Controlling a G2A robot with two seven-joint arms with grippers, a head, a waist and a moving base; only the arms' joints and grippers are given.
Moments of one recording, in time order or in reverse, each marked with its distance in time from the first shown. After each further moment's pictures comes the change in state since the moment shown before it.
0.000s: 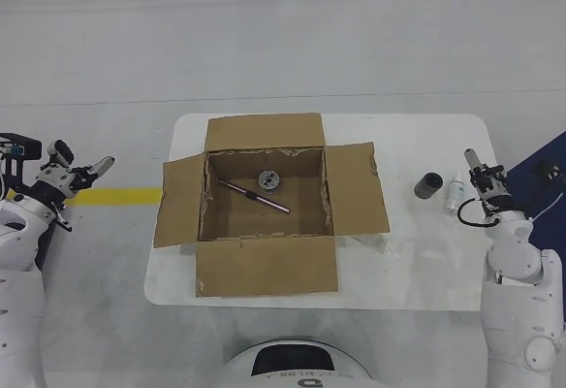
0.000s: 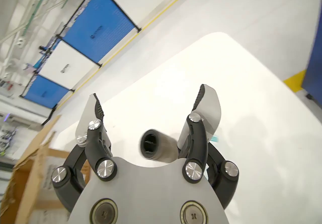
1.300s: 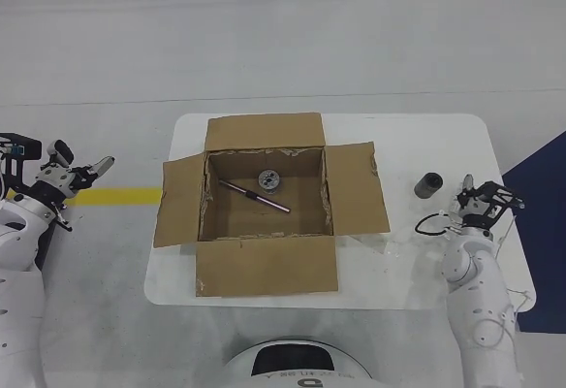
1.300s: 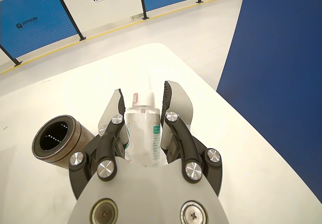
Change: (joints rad) left arm 0.000 0.000 0.000 0.000 0.000 0.000 0.000; right arm 0.101 -0.032 -0.131 0.462 -0.578 0.244 -0.690
